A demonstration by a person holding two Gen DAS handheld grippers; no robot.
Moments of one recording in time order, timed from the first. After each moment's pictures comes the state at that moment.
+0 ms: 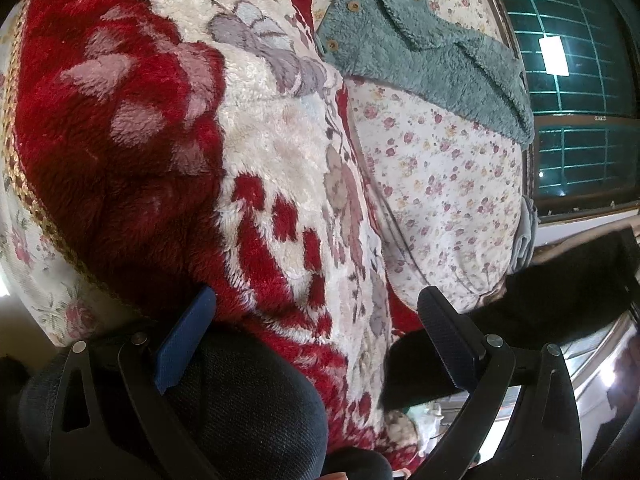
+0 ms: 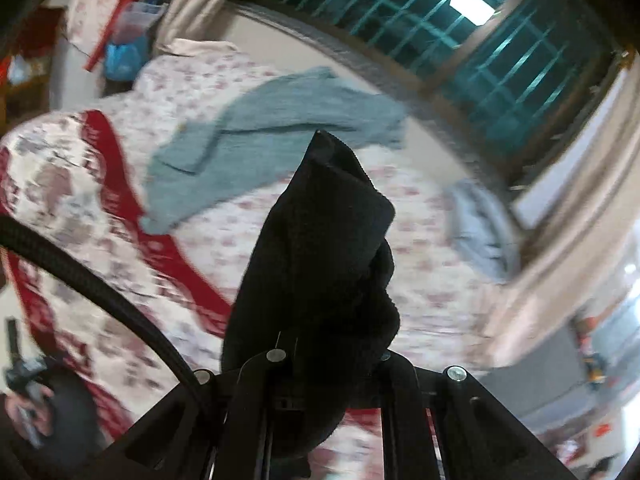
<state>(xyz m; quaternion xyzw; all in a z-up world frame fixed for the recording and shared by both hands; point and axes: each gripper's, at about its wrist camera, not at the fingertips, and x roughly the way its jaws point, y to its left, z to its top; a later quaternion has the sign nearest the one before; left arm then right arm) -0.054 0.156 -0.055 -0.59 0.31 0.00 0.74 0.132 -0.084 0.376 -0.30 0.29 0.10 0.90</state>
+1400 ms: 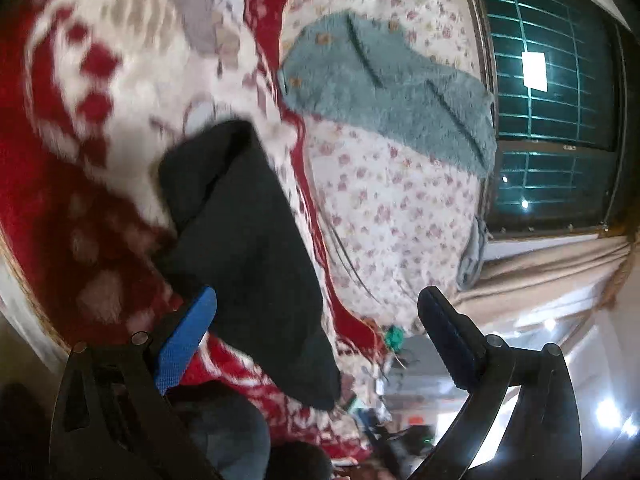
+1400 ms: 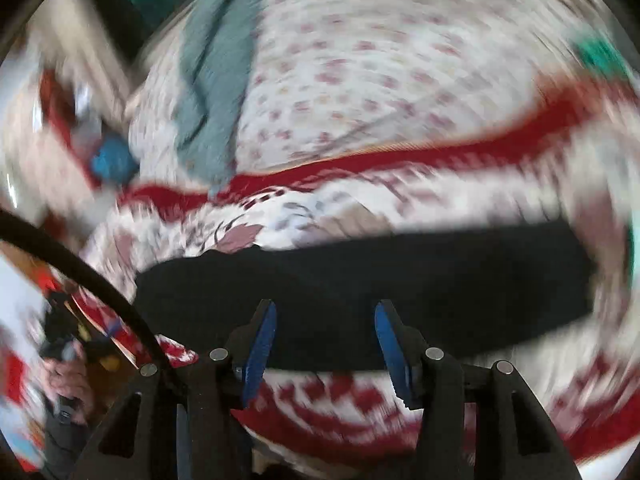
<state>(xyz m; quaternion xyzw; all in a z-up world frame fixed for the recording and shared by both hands) -0.043 0.252 -0.013 -0.64 0.30 -0.09 0.71 0.057 -0.231 0.021 0.20 0.42 0.19 0.87</state>
